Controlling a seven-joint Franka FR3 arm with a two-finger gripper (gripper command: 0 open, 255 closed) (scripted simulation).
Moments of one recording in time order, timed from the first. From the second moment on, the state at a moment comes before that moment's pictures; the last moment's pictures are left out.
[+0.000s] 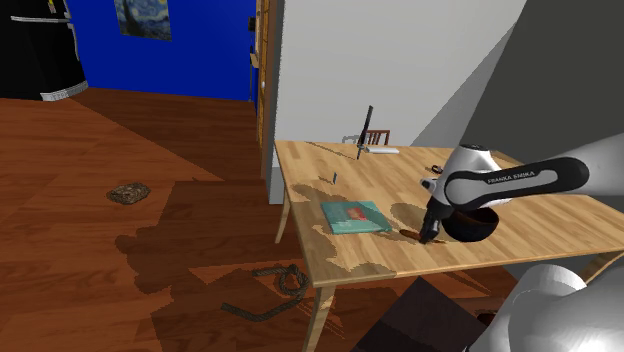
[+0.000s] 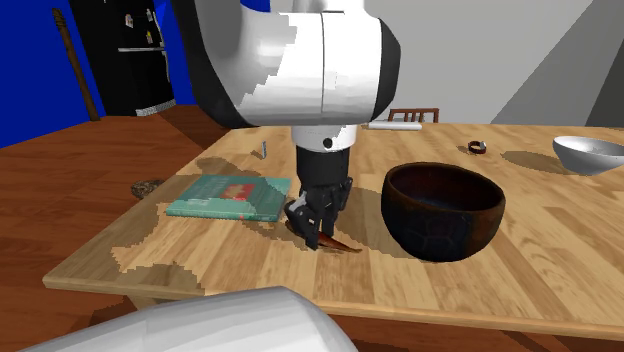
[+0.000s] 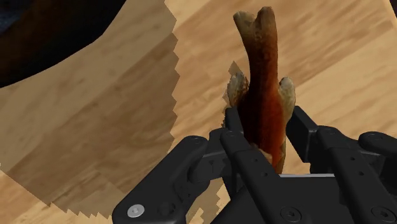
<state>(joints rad) 0.06 -0.50 -0.81 -2.75 -0.48 2.35 -0.81</state>
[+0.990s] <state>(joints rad) 0.03 -0.65 -0.69 -2.64 -0.44 2.10 -0.80</state>
